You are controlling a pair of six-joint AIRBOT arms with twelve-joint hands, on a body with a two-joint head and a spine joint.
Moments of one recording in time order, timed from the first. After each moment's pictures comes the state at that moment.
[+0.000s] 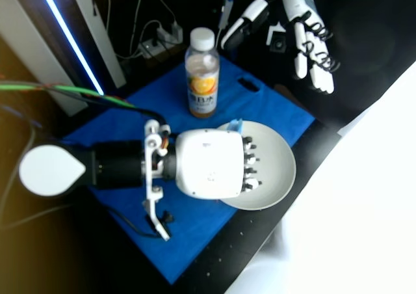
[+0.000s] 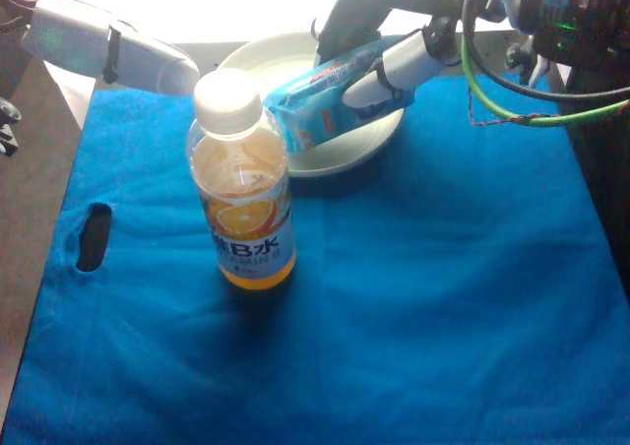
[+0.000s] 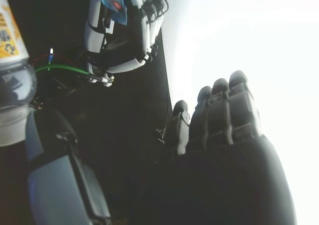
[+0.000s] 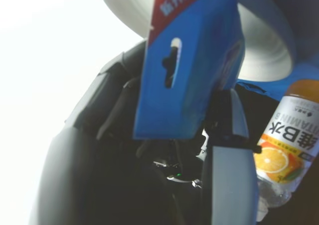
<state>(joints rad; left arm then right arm) 0.48 -1.00 1.48 0.68 -0.63 -0.01 -0.42 -1.56 1.94 -0.98 0.55 0.42</state>
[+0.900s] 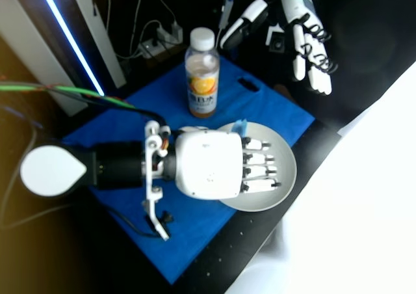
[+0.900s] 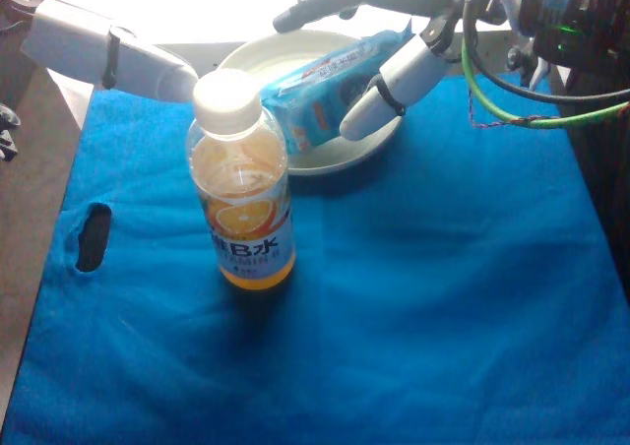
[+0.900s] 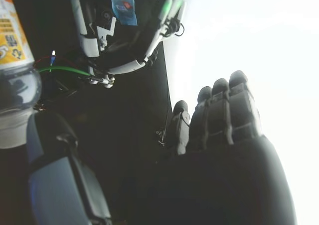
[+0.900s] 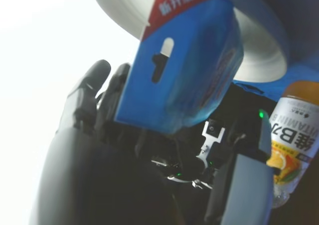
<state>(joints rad) 0.49 -1.00 1.48 0.68 -0.63 -0.01 -0.42 -1.56 1.94 -0.99 0.55 0.42</state>
